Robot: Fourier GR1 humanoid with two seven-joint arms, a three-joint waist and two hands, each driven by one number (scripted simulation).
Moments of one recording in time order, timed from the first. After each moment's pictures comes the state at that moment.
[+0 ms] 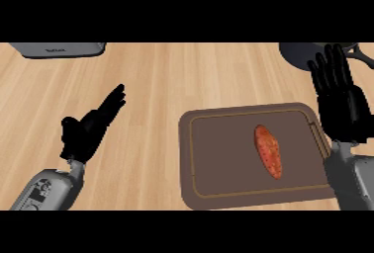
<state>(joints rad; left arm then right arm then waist) -0.24 0.36 -0.28 -1.49 0.20 0.09 0.16 -0.31 -0.29 -0.01 -1.55 -0.37 -0.16 -0.04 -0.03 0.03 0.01</state>
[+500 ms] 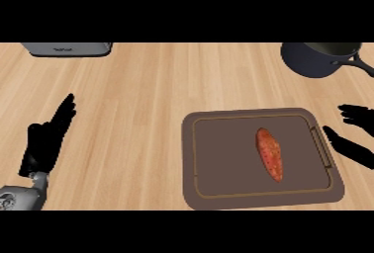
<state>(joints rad) -0.11 0.47 -0.15 -1.45 0.12 0.21 0.14 -0.04 -0.58 -0.01 -1.46 -0.07 -0.26 0.07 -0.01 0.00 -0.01</state>
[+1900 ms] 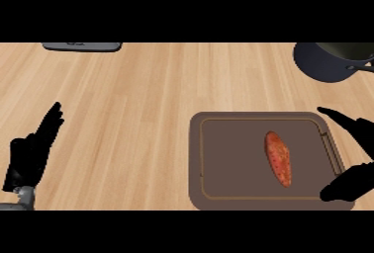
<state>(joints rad) -0.01 0.47 -0.09 -1.53 0.08 0.20 0.13 -0.18 -0.85 0.26 -1.87 -0.03 0.24 0.89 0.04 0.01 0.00</state>
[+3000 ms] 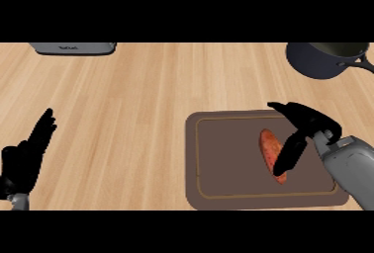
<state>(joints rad) 0.04 0.43 -0.01 -1.52 0.05 0.15 0.10 -0.50 -0.59 0.45 -1.51 -0.01 0.39 1.00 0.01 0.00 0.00</state>
